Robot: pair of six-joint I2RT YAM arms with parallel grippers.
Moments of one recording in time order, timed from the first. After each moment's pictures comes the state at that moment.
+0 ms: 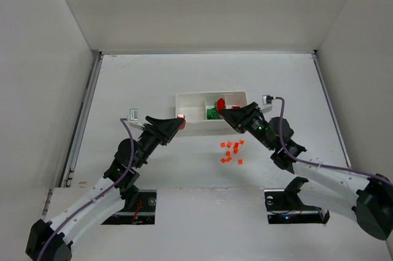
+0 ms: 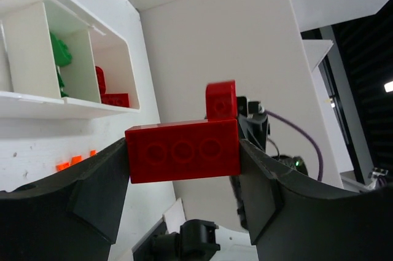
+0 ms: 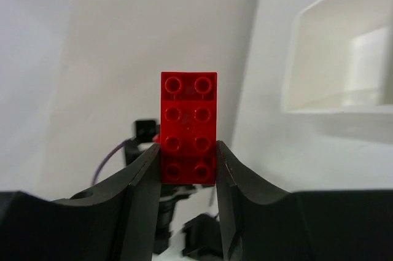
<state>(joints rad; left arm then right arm) -0.63 0.51 0.18 0.42 -0.02 -1.29 0.74 0.97 0.42 0.62 0.01 1.30</state>
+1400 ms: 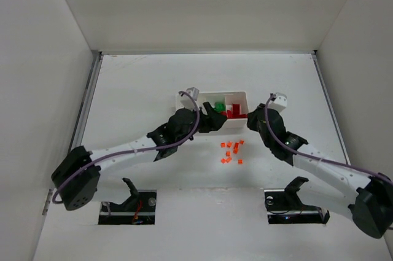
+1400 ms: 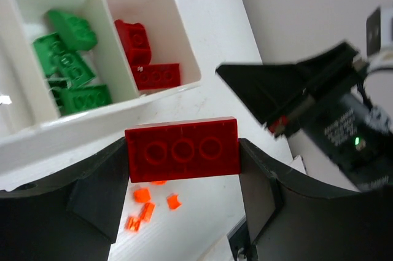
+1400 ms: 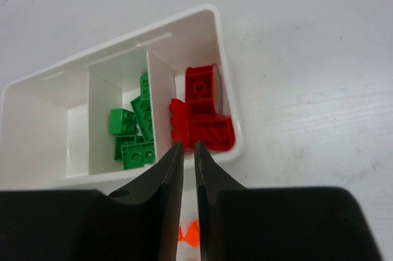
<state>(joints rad) -0.92 1.20 0.64 0.32 -0.17 -0.86 0.66 1.07 0.63 -0.02 0.52 0.67</state>
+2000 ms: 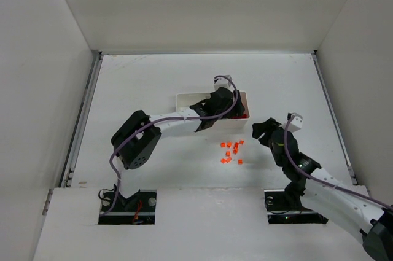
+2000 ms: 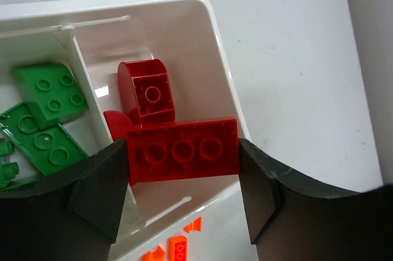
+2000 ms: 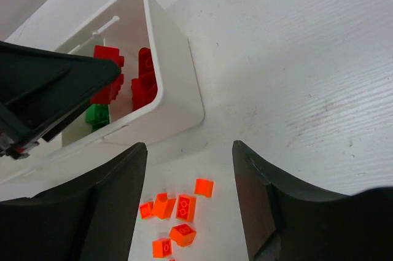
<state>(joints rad) -0.91 1.87 1.25 0.10 -0.19 -0.74 0.65 0.66 0.28 -0.02 0.56 0.82</state>
